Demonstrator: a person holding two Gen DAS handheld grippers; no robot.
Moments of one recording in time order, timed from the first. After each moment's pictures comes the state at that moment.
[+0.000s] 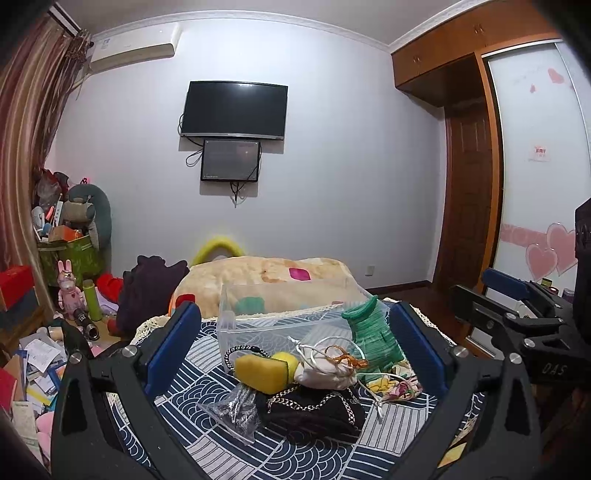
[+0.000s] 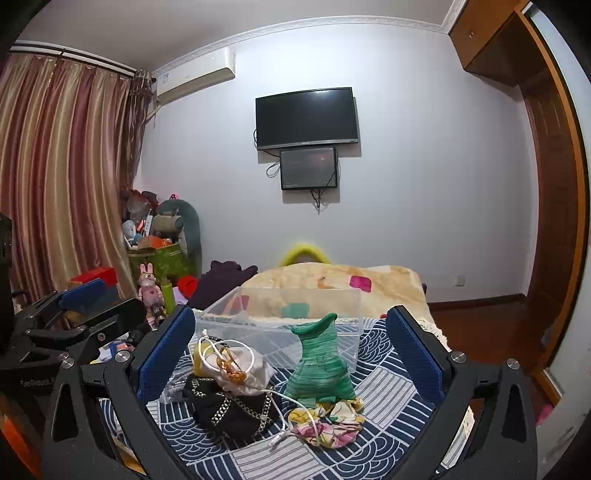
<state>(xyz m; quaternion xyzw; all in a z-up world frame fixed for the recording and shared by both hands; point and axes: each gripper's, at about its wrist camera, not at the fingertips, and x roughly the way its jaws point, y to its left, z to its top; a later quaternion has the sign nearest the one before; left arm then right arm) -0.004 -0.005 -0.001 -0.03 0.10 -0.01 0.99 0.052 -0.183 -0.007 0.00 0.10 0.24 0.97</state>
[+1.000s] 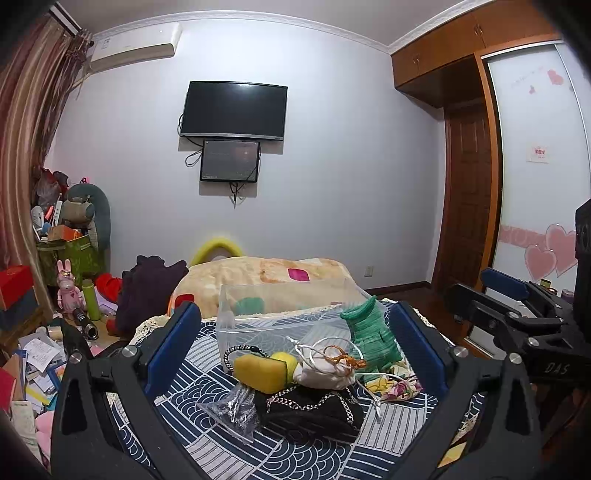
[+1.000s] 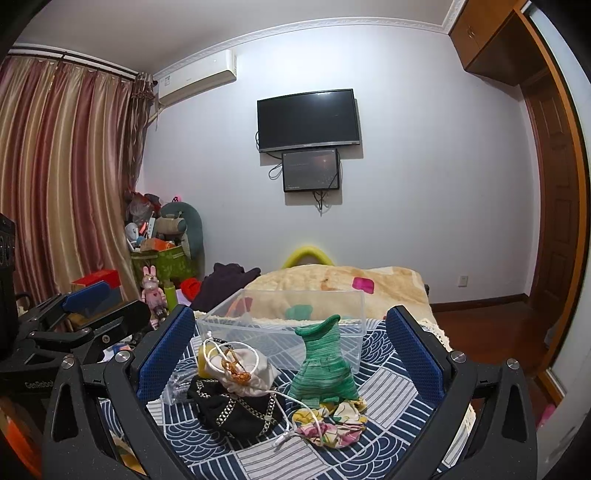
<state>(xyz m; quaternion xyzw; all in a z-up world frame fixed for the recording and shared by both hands) -0.005 -0.005 0.000 -0.03 0.10 -0.01 0.99 0.050 -0.183 -0.003 0.00 0.10 0.25 0.96</state>
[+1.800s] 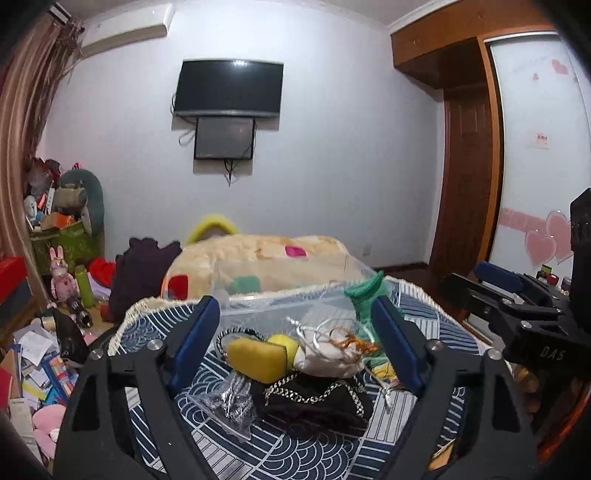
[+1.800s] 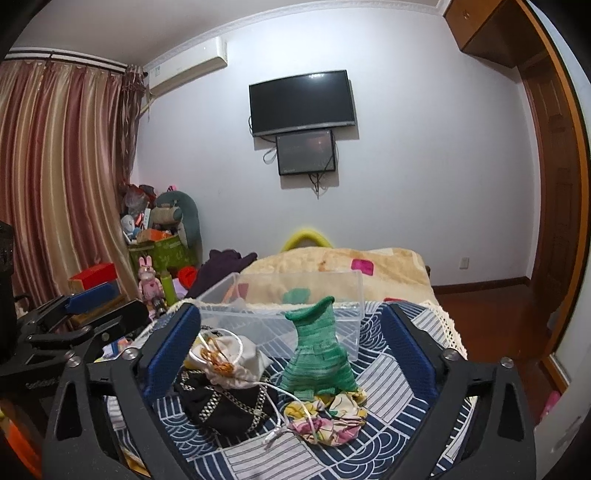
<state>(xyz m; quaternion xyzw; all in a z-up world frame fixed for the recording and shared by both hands) 0.015 0.001 -0.015 -0.03 0.13 -0.02 0.99 0.076 -0.185 -0.020 0.01 0.14 0.25 0.96</state>
